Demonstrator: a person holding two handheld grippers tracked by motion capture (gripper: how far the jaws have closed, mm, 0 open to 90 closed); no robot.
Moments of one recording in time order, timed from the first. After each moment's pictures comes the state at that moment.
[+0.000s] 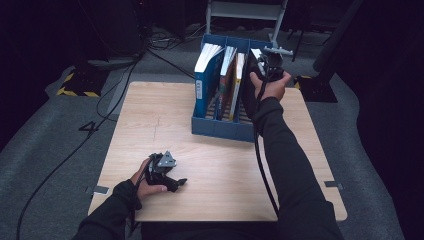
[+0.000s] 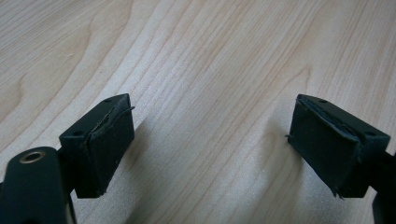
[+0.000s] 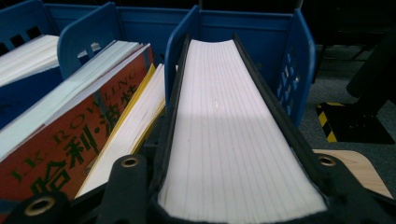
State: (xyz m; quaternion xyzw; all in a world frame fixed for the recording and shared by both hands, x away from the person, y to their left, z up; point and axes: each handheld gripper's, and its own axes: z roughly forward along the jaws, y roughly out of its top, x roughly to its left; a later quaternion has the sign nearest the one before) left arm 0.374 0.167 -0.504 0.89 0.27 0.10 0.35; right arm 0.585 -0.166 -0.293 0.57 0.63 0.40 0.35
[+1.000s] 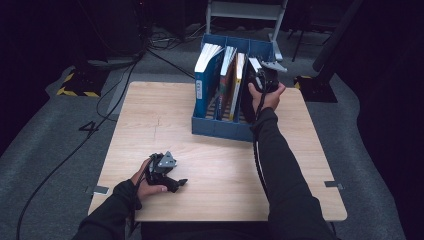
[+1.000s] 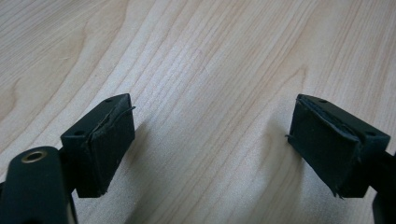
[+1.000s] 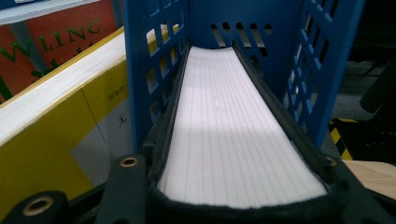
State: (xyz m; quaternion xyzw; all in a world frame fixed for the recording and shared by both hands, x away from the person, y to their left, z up) left arm 0.373 0.167 -0.504 0.89 0.27 0.10 0.36; right arm 0.607 -0.181 -0.357 0.54 0.62 0.44 0.36
